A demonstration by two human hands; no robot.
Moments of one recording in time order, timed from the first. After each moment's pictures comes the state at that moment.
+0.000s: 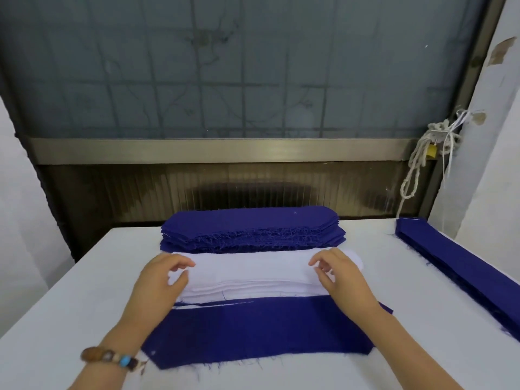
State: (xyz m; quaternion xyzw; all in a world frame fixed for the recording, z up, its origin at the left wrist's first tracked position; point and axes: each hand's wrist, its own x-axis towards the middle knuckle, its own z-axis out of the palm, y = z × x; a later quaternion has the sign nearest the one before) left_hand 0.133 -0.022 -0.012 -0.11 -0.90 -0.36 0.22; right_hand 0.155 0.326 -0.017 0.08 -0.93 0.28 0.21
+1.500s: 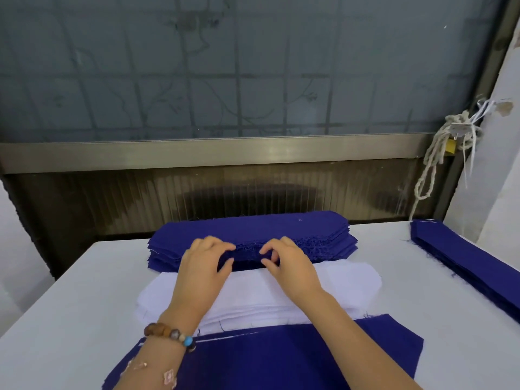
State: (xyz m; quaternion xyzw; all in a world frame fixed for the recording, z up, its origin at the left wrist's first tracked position) left_hand 0.053 0.051 -0.005 -0.17 -0.92 -0.22 0.28; right_hand 0.056 0.244 -0.016 0.11 -0.92 0.30 0.21
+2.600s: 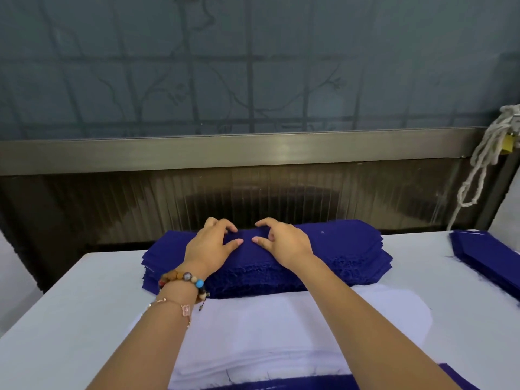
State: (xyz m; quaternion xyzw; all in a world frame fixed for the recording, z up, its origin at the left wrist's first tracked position) left_hand -0.071 0.045 0.006 -0.13 -0.96 -0.23 0.13; right_hand -0.069 0.228 0.000 0.11 -0.95 0.24 0.14
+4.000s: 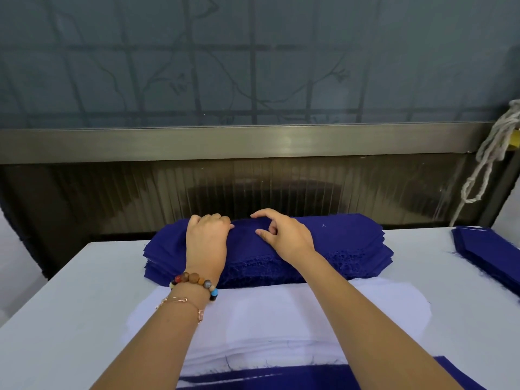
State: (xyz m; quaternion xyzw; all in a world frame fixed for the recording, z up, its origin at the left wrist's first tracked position) left_hand -0.060 0.056 -0.007 -0.08 -0.94 -0.04 0.33; right_hand -0.068 0.233 -0.009 0.13 -0.93 0.28 0.18
